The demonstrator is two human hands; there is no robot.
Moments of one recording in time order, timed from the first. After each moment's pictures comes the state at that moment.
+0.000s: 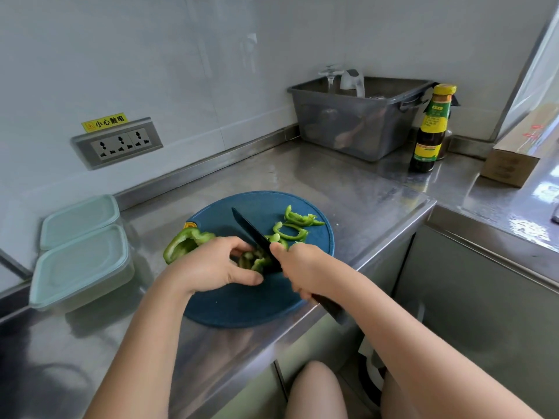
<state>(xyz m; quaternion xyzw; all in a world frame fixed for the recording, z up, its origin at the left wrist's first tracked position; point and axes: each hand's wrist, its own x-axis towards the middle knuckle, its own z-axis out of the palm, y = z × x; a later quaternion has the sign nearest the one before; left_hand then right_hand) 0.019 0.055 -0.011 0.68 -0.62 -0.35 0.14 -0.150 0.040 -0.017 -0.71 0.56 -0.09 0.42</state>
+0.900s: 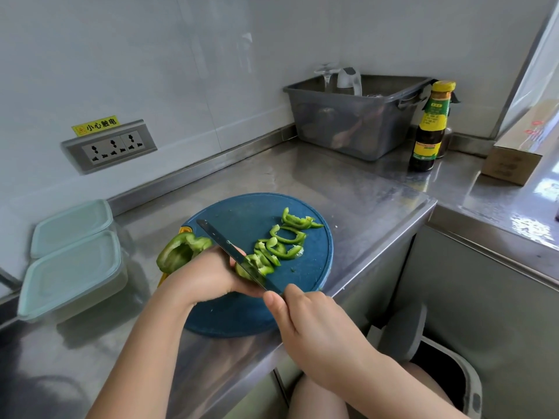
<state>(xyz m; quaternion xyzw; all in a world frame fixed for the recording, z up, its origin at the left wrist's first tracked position) 0.006 0.056 -0.010 0.61 -0.67 -0.37 0.19 -0.167 0.102 -0.048 -0.82 0.49 -0.18 0.22</state>
